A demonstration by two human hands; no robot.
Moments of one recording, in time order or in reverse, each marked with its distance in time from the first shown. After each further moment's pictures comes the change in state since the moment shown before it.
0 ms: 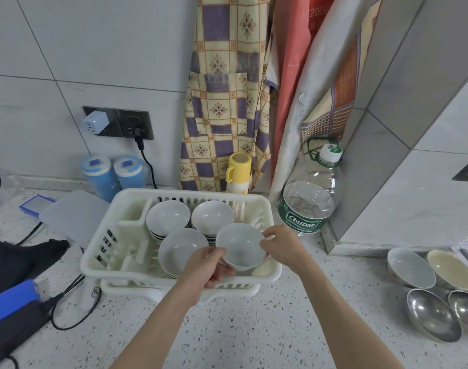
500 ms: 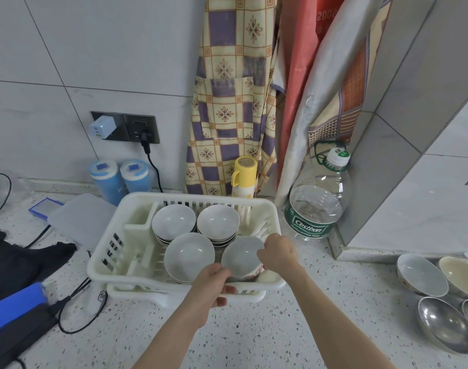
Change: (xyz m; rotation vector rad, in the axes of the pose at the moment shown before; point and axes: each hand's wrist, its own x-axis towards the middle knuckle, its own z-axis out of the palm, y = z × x) left_hand -0.009 -0.020 0.005 -0.048 -0.006 -0.089; right_hand 0.014 -0.011 0.026 -0.333 -0.031 0.097
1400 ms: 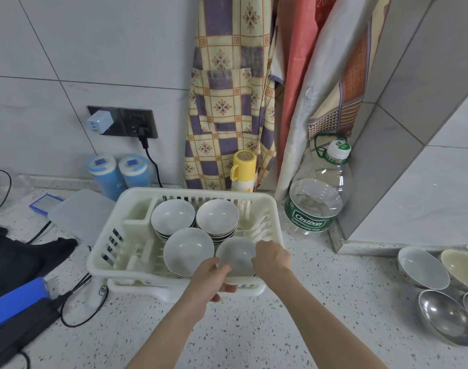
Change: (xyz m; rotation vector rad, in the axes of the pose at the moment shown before) left_hand -0.007 0.006 0.002 0.153 0.053 0.014; right_hand -0.002 -0.002 0.035 -0.483 0.047 -0.005
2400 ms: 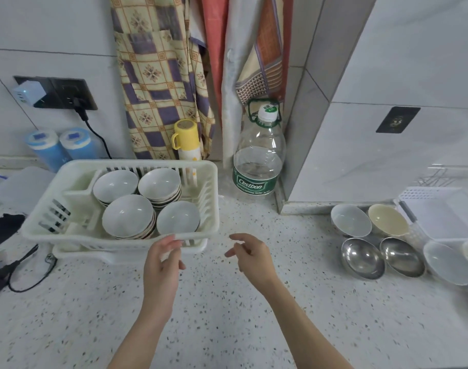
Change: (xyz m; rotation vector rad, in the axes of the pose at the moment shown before) left_hand -0.074 -0.049 0.088 -0.217 0.362 0.376; right_hand -0.102 0.135 0.046 1.233 0.035 -0.104
